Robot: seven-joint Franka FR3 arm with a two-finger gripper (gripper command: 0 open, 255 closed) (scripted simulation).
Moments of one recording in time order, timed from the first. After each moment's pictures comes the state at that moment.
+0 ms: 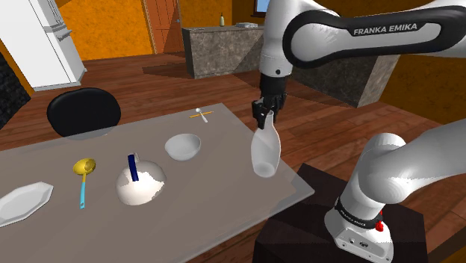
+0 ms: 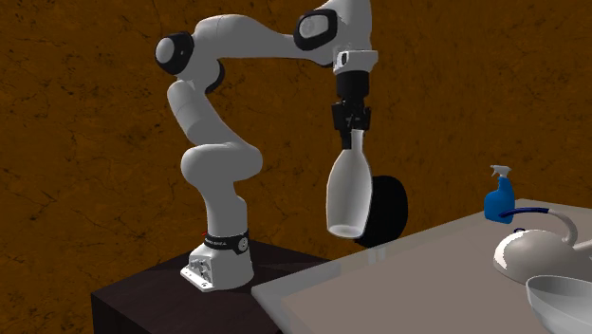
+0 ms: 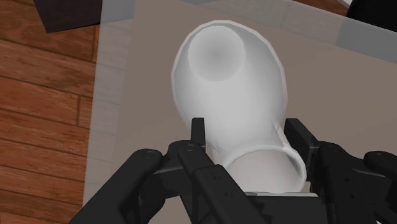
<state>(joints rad) -0.01 -0.71 0.19 -2.42 0.12 1.75 0.31</state>
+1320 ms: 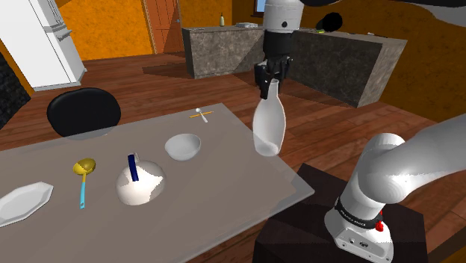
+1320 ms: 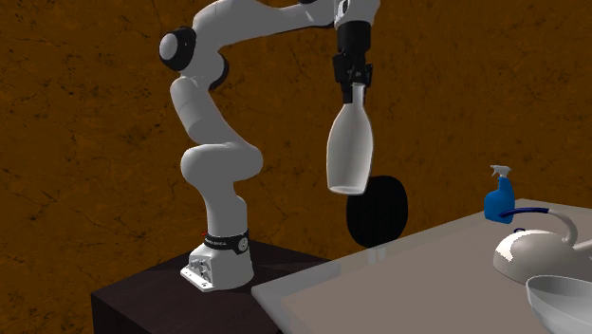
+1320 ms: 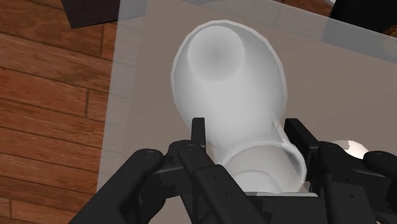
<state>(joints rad) -0.02 -0.65 0.17 -2.11 0.10 1.50 0.32</state>
